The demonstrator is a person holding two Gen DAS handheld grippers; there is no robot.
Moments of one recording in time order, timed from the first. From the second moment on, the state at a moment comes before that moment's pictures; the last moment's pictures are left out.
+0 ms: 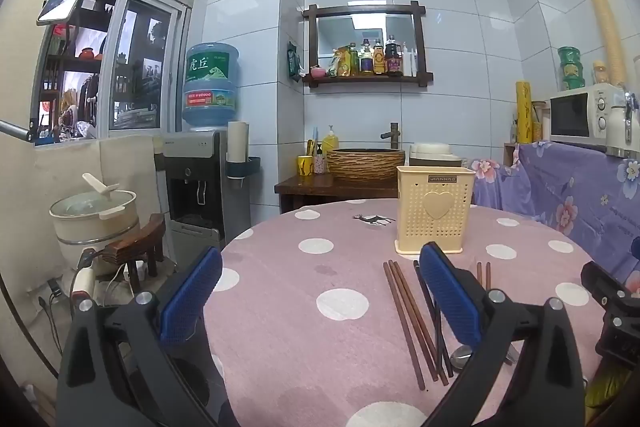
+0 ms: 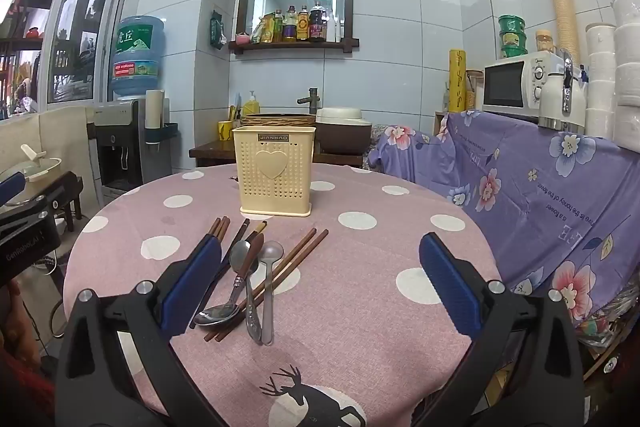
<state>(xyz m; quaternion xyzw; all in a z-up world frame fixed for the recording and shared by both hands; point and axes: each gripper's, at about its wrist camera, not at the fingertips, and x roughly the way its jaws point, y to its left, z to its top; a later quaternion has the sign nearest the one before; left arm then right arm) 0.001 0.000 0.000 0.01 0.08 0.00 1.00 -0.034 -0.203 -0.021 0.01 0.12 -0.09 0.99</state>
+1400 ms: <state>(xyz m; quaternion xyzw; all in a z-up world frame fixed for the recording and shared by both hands) 0.000 0.002 -0.002 0.01 0.08 0.00 1.00 -0.034 -0.202 -0.018 0.00 0.12 -0.09 0.99</state>
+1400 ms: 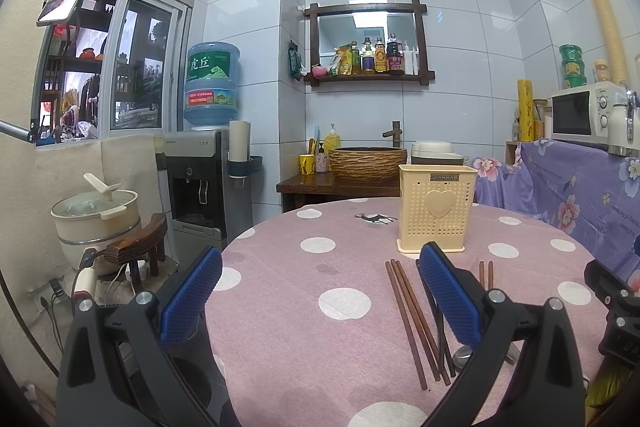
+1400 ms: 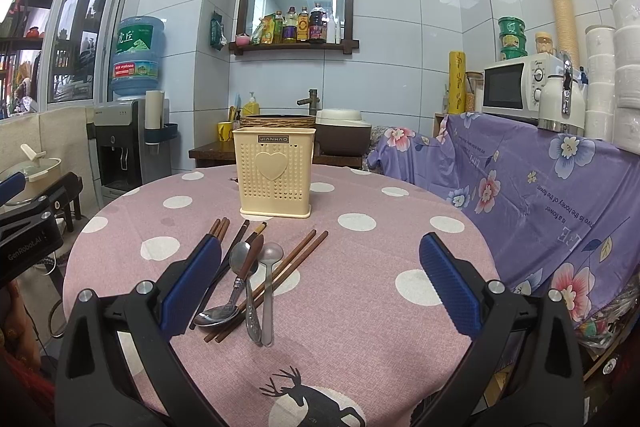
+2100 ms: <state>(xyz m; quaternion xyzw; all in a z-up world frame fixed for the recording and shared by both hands) 0.000 0.004 -0.002 0.01 0.08 0.00 1.00 -0.035 -0.202 -0.020 0.00 0.12 -0.09 0.99</state>
